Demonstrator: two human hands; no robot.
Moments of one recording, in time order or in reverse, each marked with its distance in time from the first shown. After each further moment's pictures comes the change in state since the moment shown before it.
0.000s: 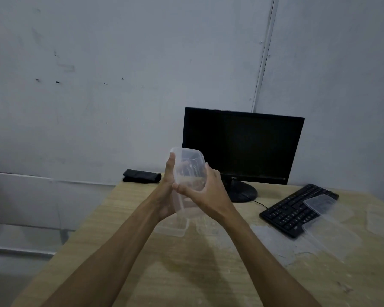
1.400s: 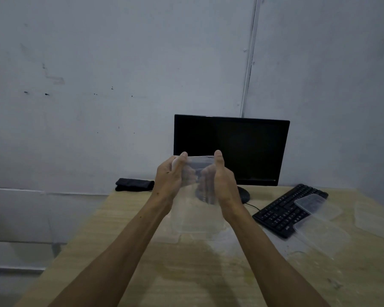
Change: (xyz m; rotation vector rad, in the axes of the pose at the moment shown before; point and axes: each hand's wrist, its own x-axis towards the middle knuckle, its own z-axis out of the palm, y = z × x) left_hand 0.007 0.018 0.045 0.394 0.329 0.488; right_hand 0.004 -0.014 -0.045 0.364 0.274 0.104
